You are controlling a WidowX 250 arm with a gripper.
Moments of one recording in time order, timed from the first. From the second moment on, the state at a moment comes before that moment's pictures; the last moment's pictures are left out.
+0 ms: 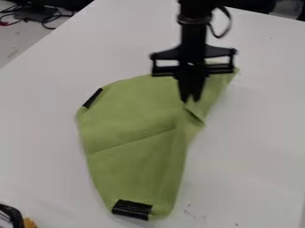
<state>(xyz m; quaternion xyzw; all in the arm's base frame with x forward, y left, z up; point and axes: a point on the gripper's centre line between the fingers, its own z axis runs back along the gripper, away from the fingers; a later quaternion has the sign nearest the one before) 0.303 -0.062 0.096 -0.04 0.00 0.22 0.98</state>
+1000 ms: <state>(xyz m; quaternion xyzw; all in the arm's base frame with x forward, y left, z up) 0.281 0.103 0.067 -0.06 0.03 0.26 0.96</state>
